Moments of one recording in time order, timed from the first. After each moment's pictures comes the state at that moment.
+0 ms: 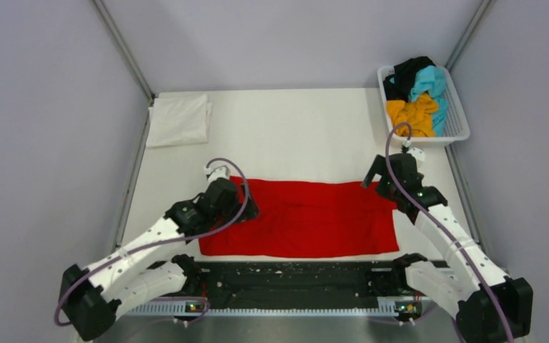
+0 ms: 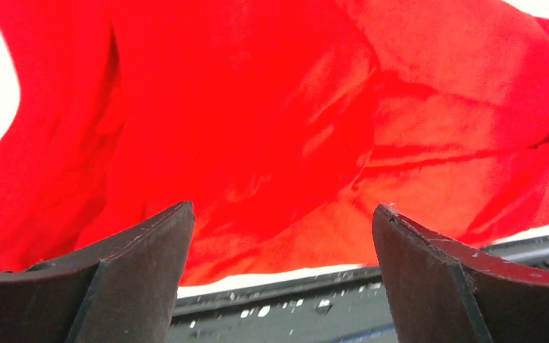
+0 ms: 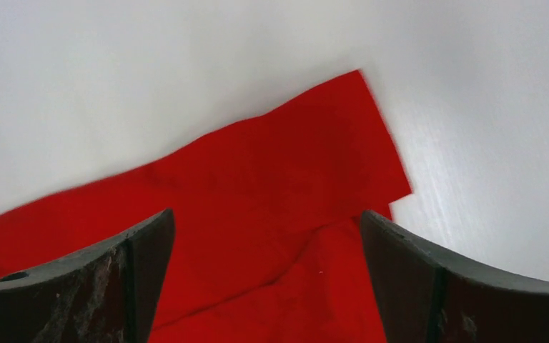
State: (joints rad) left arm -0.73 0.80 0.62 -0.68 -0.16 -0.90; right arm 0.27 0.92 0.70 -0.61 0.35 0.62
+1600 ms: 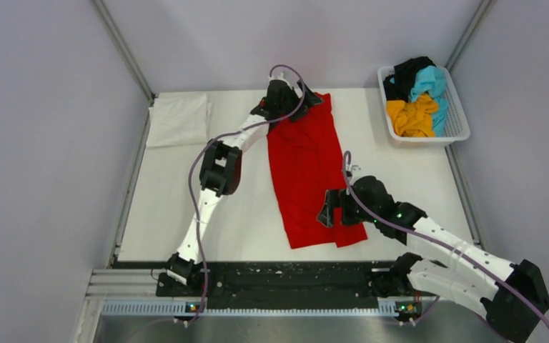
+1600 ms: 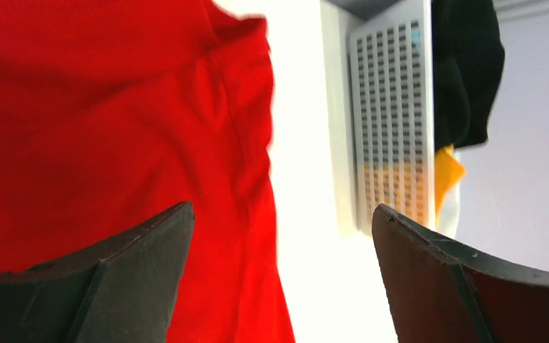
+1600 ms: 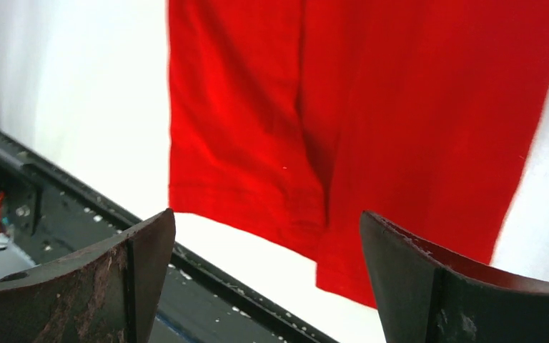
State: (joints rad) left arm -0.45 2.73 2.40 0.03 0.32 -1.00; right arm 0.71 0.87 0.53 -0.37 -0.09 0.54
